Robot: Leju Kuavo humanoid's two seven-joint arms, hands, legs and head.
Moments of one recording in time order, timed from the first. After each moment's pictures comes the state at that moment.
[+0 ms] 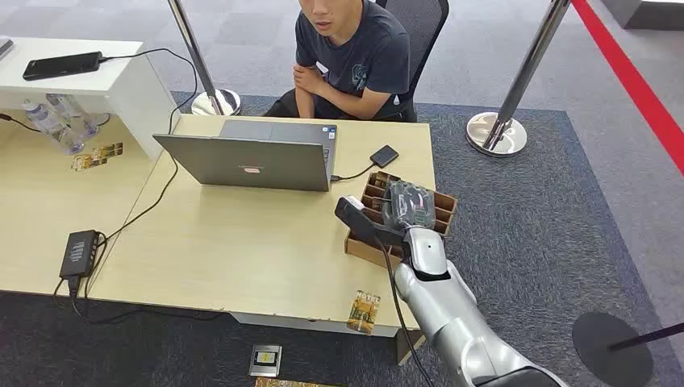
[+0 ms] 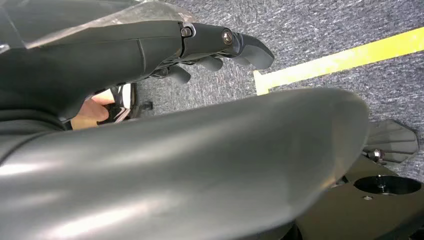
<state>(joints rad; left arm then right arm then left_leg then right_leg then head) -0.14 -0.18 1.23 -0.21 -1.32 -0.02 -0.08 -0.68 0.25 0.41 -0.55 1.38 -0.50 0.07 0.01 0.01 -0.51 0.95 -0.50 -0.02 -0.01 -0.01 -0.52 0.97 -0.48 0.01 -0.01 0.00</state>
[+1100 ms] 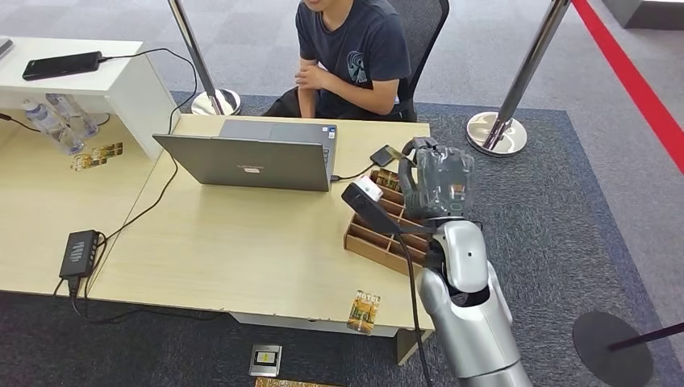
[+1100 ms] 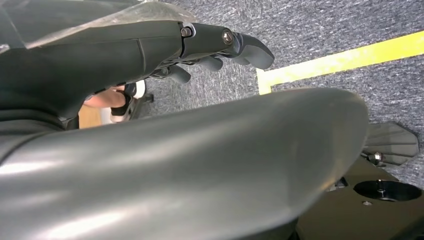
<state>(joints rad) -0.13 -0.18 1.25 -0.21 -1.30 -0.01 -0.07 -0.44 0.17 0.46 -1.41 1.44 -0.36 0.01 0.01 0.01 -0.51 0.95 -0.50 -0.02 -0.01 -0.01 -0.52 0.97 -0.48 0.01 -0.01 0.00</state>
